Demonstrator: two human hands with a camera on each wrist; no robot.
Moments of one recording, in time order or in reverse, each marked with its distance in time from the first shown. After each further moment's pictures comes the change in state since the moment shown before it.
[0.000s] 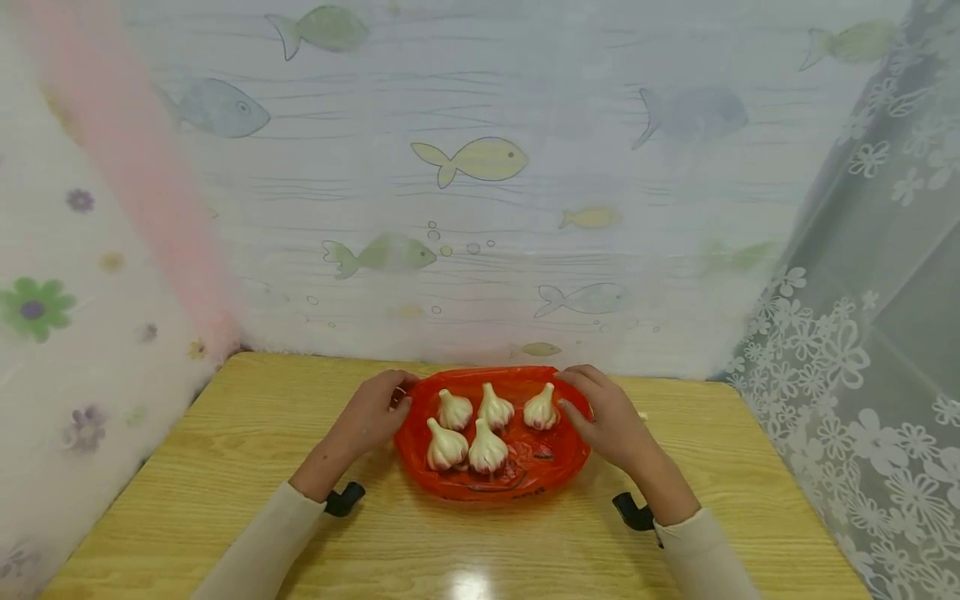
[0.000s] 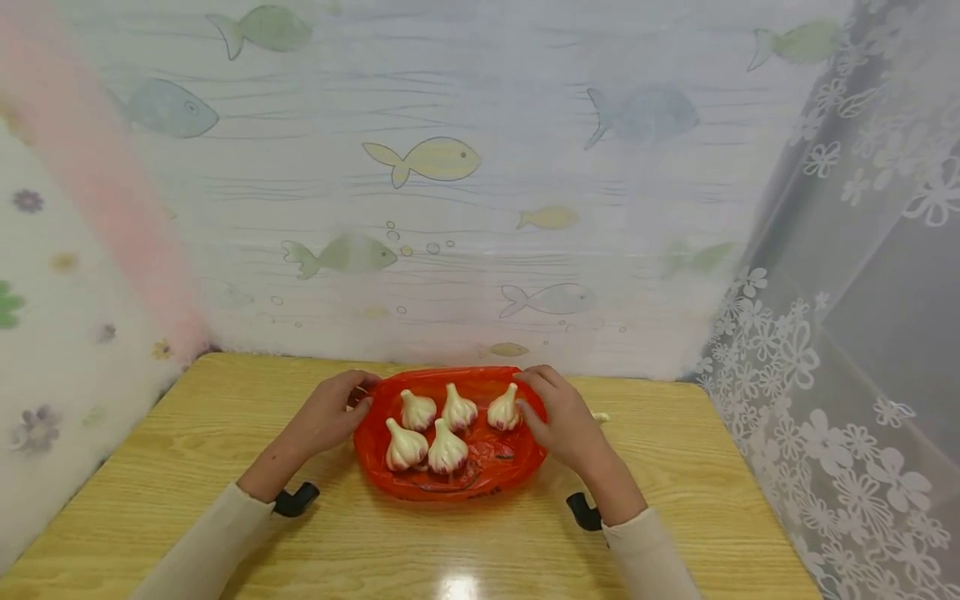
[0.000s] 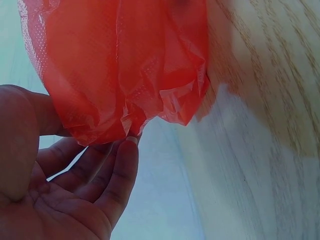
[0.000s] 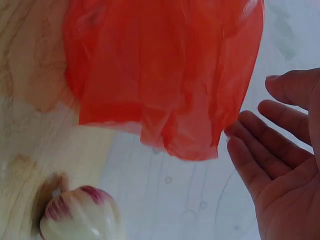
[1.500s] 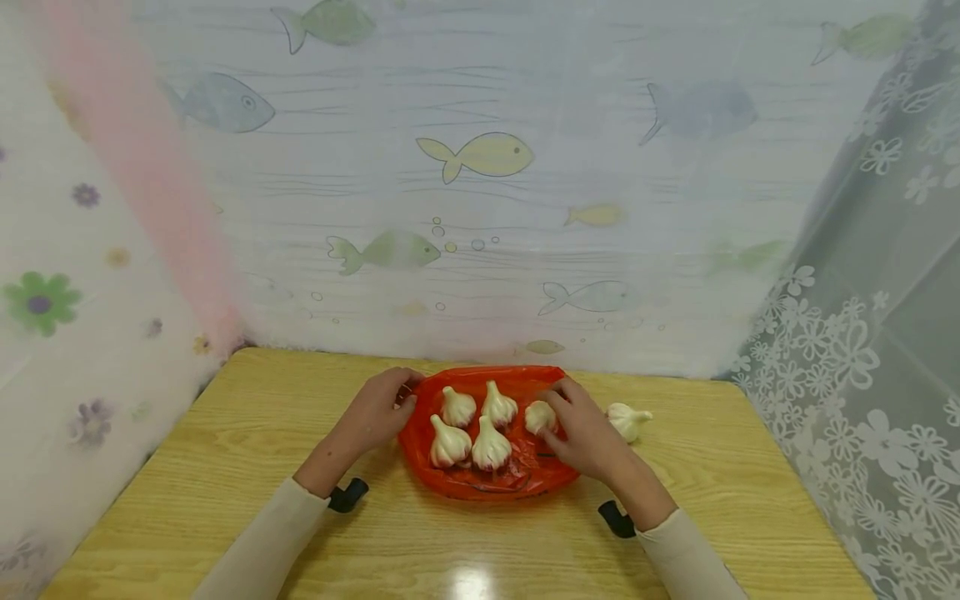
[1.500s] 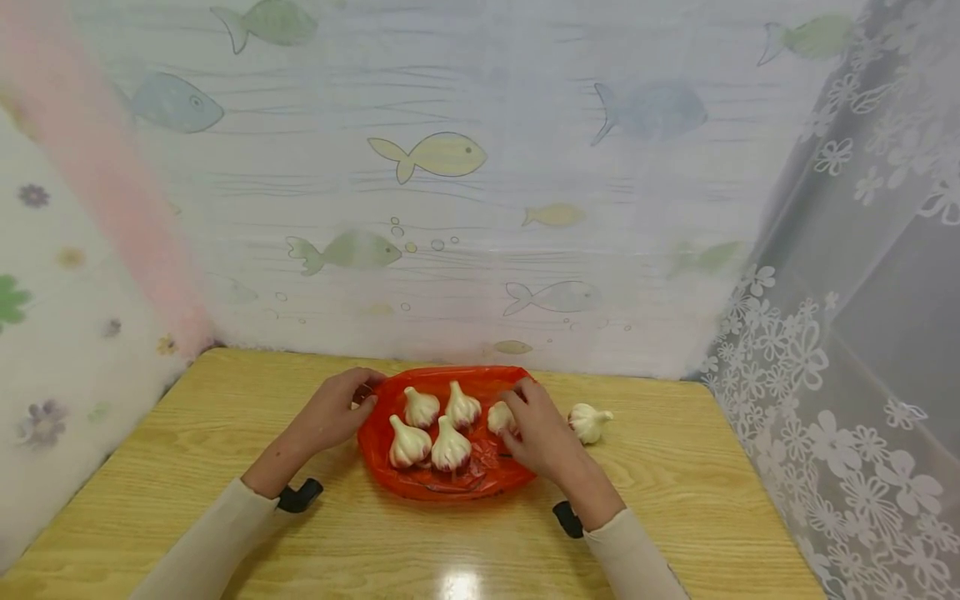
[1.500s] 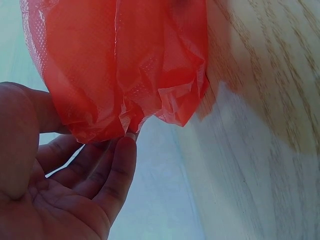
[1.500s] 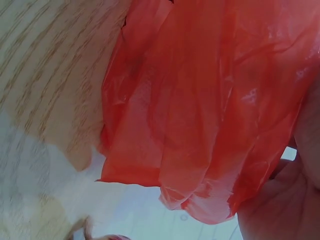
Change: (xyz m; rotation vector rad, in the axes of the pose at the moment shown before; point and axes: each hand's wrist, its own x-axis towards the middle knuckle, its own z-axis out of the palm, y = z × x) left_hand -0.001 0.003 0.000 -0.006 -0.013 0.018; right_hand -0.003 -0.011 0.035 -0.135 -0.150 -0.039
